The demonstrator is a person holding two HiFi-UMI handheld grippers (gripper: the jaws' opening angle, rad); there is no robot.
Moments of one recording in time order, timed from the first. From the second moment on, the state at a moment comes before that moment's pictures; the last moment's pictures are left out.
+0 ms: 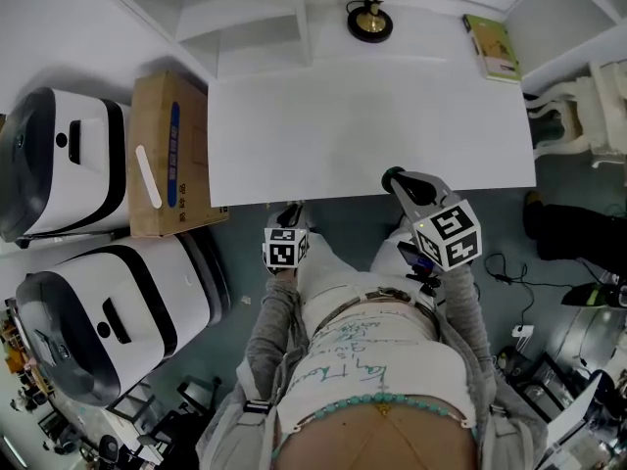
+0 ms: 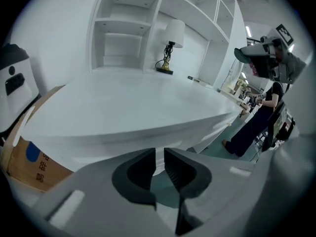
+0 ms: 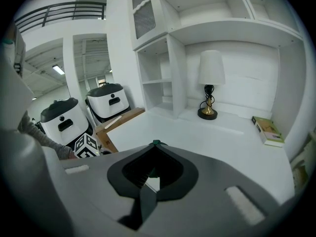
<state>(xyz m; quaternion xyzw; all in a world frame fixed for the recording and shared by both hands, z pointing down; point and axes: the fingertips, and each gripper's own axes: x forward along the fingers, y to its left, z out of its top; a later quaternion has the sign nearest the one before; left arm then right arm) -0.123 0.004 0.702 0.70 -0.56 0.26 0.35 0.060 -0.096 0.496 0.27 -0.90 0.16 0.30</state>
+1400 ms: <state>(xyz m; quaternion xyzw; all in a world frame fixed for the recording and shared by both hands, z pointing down) -0.165 0.002 0.800 0.61 -0.56 0.35 0.44 0.088 -0.098 0.512 0.30 -0.87 0.19 0.34</state>
